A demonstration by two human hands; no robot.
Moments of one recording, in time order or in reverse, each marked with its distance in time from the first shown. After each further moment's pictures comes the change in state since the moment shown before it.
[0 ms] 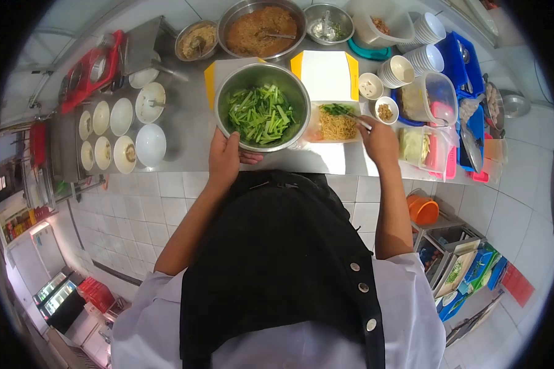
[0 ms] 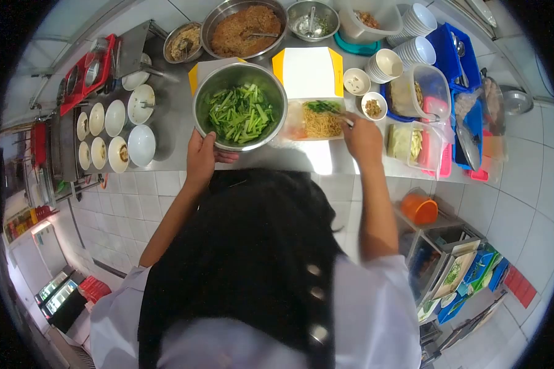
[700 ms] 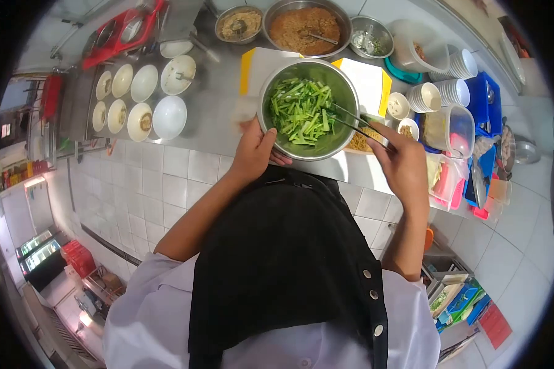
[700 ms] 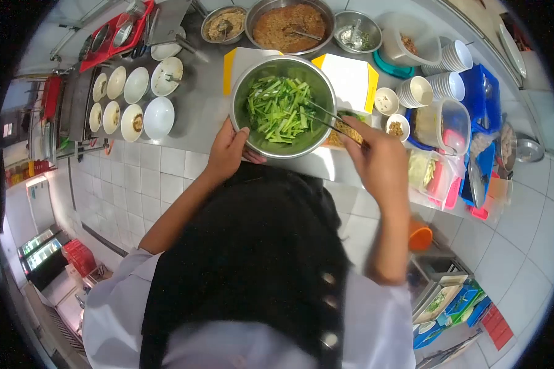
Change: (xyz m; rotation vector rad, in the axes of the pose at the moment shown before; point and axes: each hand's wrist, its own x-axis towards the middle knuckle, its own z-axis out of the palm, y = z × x) left_hand -0.017 0.003 0.000 -0.037 -0.138 0.084; right_hand -0.045 -0.099 -0.095 0.193 -0.013 -0.413
